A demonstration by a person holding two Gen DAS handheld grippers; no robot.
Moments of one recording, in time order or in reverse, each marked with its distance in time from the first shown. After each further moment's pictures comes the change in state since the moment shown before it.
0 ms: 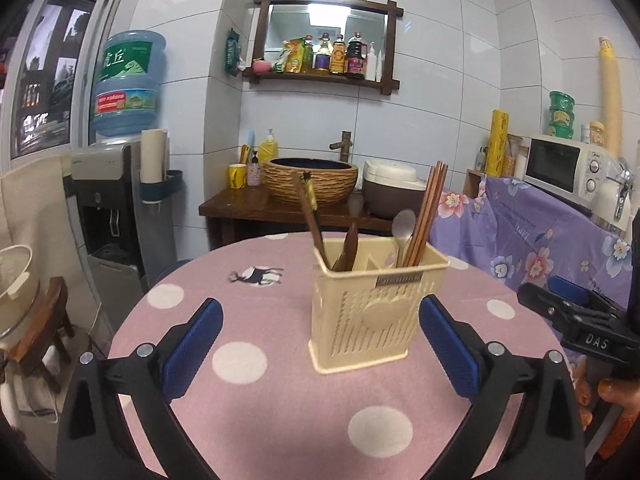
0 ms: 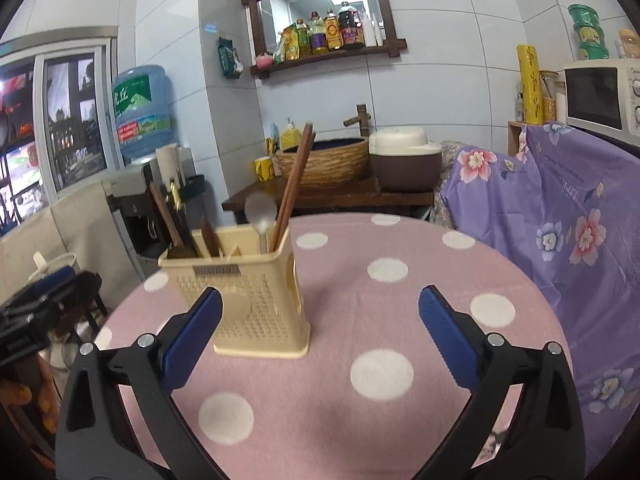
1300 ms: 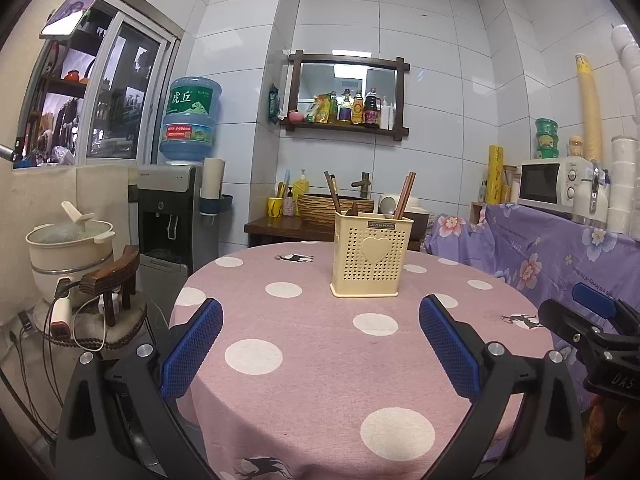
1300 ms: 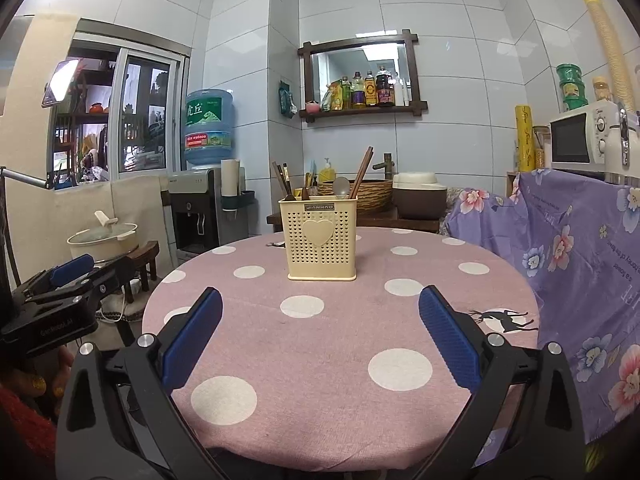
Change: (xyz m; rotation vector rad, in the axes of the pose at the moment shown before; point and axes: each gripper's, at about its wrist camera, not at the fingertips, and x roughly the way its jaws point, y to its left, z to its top) left arm -0.180 -0.009 -0.131 -0.023 -0.213 0.097; right arm -0.202 0.068 -0.151 -0.114 -0.225 0.042
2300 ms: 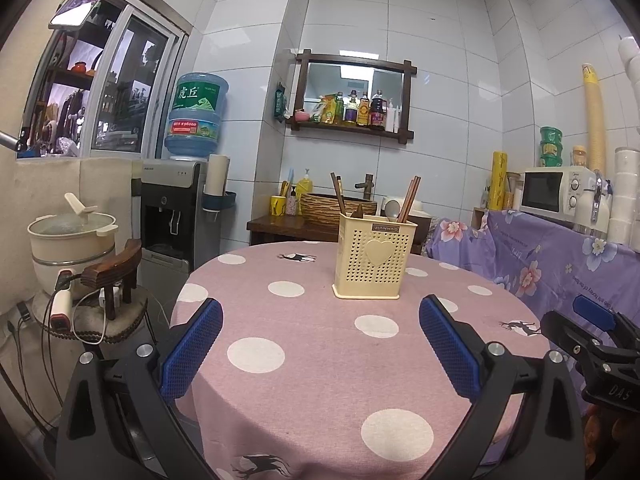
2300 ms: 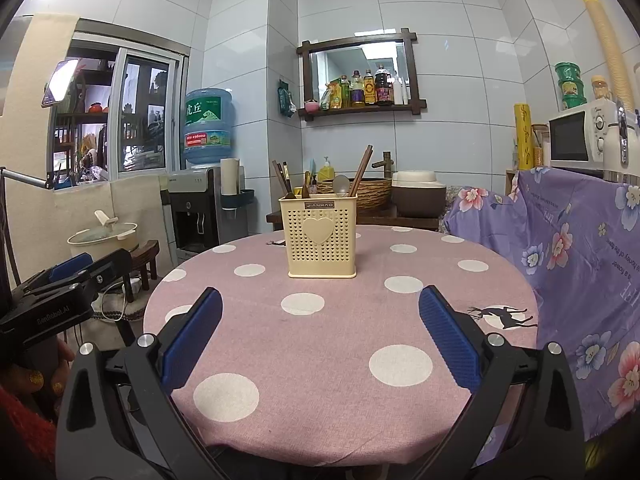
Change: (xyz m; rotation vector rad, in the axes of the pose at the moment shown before) left arm -0.004 0.009 0.000 -0.032 0.001 0.006; right arm -0.001 -0.001 0.000 0.004 0.002 0.002
